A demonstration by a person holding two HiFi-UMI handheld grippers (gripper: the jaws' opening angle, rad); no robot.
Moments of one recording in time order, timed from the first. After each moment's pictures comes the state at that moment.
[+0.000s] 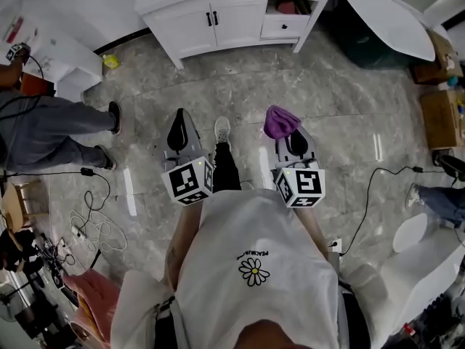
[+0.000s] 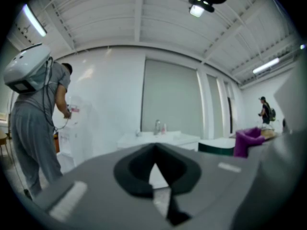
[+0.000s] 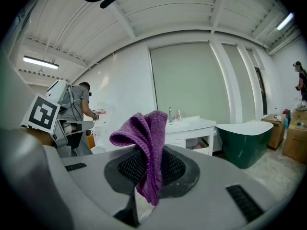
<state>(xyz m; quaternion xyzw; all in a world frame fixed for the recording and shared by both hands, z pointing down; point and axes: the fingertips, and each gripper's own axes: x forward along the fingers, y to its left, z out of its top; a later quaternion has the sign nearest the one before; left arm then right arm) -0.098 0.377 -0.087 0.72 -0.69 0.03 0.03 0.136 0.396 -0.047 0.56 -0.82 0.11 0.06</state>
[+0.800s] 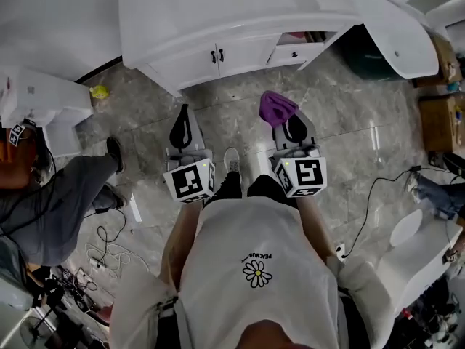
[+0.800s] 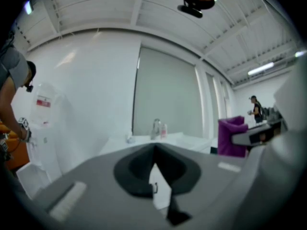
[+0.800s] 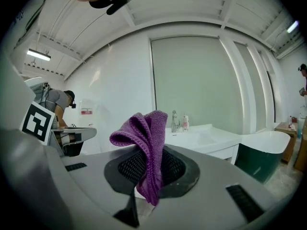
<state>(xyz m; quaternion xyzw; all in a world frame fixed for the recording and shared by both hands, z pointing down) -0.167 0.042 -0.096 0.77 -0.64 0.03 0.02 0.034 0.056 -0.087 0.57 -0.81 0.08 0.06</state>
